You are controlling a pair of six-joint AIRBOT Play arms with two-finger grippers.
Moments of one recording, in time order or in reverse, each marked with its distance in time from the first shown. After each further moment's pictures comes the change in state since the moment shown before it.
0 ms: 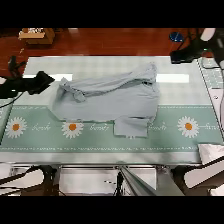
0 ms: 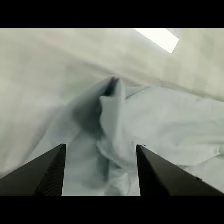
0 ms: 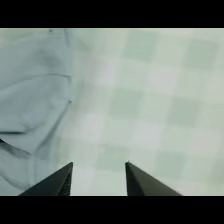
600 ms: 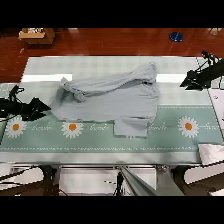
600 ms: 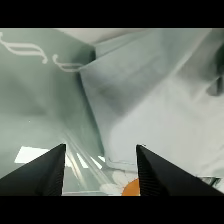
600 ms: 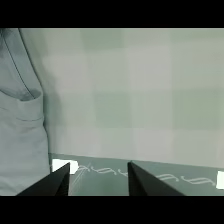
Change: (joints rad) left arm 0.184 -0.032 -0.164 0.182 -0.296 -0.026; right arm -0.267 0.045 -0.288 0.335 0.188 -0.018
